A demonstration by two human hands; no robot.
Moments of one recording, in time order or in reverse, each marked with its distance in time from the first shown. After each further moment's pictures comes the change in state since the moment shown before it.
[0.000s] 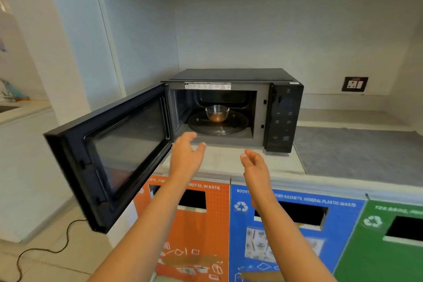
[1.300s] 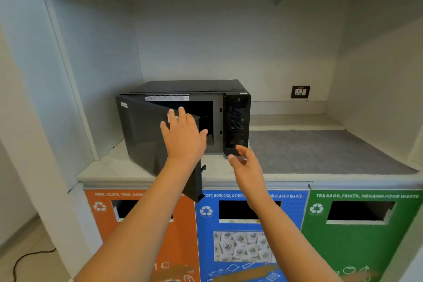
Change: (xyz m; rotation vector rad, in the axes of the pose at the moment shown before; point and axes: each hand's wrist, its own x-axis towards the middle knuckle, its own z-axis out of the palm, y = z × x) left_hand -0.017 0.116 0.043 0.802 0.019 0.336; right_hand -0.024 -0.038 -0.086 -0.197 0.092 -0.212
